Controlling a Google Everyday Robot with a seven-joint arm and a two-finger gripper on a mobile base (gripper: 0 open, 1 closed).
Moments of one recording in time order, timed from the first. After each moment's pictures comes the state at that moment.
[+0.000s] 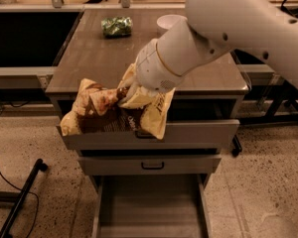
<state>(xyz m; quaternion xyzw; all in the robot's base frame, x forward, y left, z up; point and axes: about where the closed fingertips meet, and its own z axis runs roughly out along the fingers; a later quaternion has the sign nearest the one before) 0.501 0.049 0.898 -0.75 0.55 0.14 0.33</state>
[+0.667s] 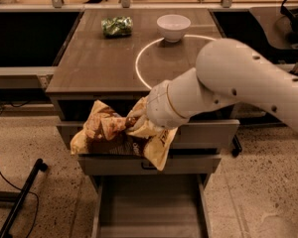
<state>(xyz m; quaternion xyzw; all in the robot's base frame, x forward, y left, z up) 0.477 0.036 0.830 -0.71 0.59 0.17 0.35</state>
